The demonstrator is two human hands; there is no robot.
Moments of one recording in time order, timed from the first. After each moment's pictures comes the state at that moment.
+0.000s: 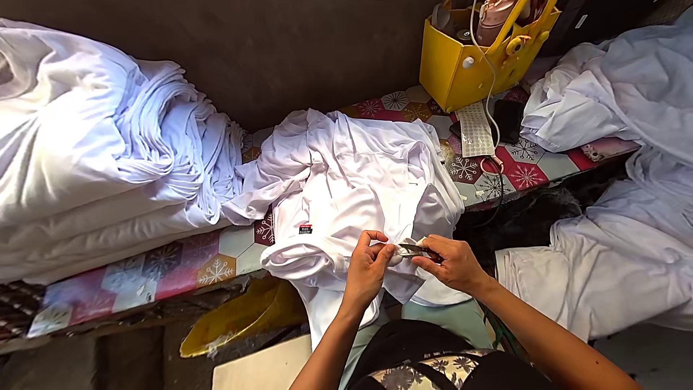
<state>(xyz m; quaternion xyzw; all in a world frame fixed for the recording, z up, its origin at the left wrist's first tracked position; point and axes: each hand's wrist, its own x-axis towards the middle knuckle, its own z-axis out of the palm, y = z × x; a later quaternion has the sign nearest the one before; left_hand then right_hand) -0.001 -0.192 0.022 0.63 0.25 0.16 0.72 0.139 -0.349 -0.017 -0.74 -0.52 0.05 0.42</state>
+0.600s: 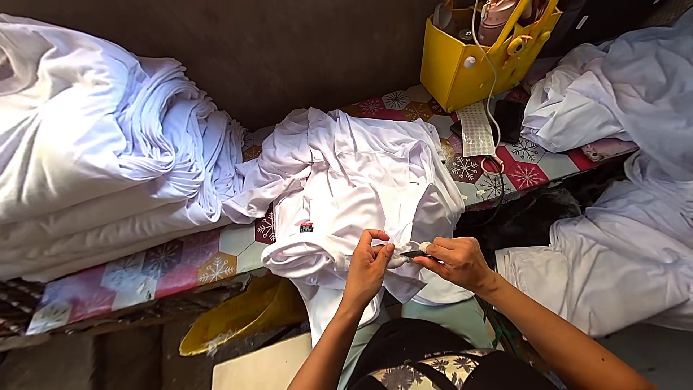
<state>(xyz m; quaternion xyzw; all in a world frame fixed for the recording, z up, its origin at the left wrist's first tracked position) -0.004 -0.188 0.021 0.66 0.25 0.14 0.70 0.149 -0.350 -0.019 -0.69 -0.60 -0.14 0.37</state>
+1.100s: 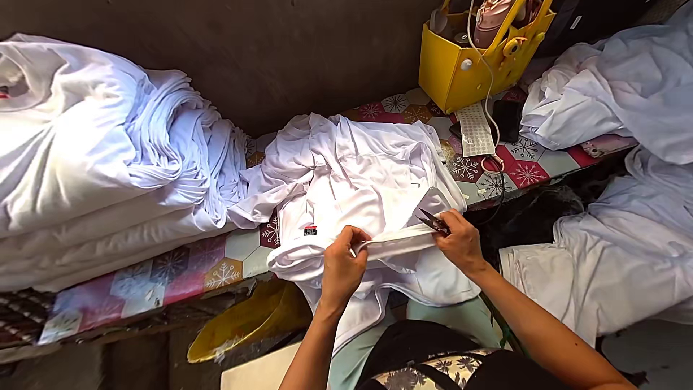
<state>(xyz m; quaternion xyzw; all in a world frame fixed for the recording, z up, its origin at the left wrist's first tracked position) -0.021 -0.144 0.008 0.86 0.22 0.27 0.38 0.153 -0.330 -0.037 -0.84 -0.37 -0.08 0.38</state>
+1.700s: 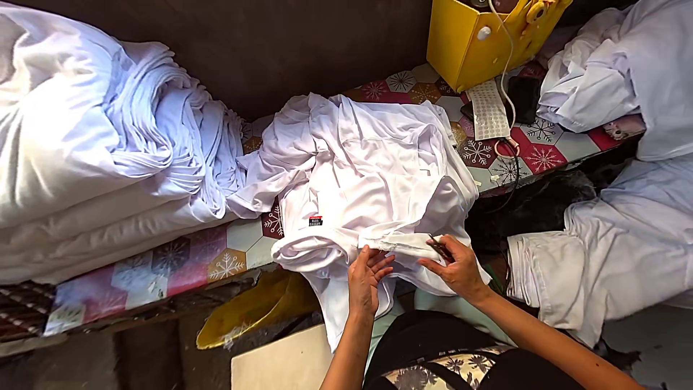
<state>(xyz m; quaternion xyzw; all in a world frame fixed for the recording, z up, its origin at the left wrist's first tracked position) -0.037 -0.190 -0.033 0.35 0.45 0.21 0.80 0.091 -0.342 -0.064 -0.77 -0.36 0.04 0.53</state>
